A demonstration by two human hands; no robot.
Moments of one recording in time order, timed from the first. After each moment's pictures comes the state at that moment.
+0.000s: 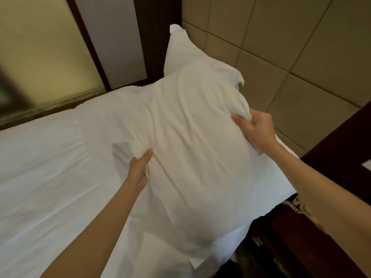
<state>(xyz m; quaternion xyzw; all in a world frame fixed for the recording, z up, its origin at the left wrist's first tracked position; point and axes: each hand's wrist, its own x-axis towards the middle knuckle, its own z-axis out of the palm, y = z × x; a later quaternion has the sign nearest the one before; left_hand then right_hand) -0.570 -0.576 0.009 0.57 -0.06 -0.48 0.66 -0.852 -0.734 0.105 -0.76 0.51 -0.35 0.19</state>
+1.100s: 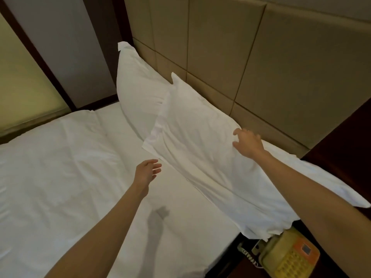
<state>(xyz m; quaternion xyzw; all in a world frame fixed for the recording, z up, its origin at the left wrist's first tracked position) -0.758 -0.862 0.000 0.71 -0.18 -0.47 0.50 -1.043 -1.029 0.050 -0.79 0.61 -0.01 0.08</state>
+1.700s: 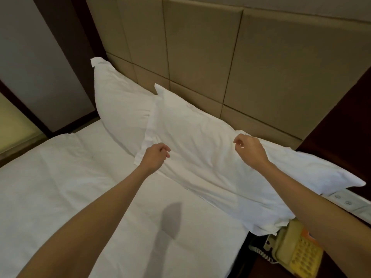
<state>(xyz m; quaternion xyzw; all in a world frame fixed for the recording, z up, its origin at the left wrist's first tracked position) -0.739 -0.954 0.048 0.70 -0.54 -0.37 0.28 -1.045 -0.994 0.051 -0.71 0.66 -0.21 0.15</state>
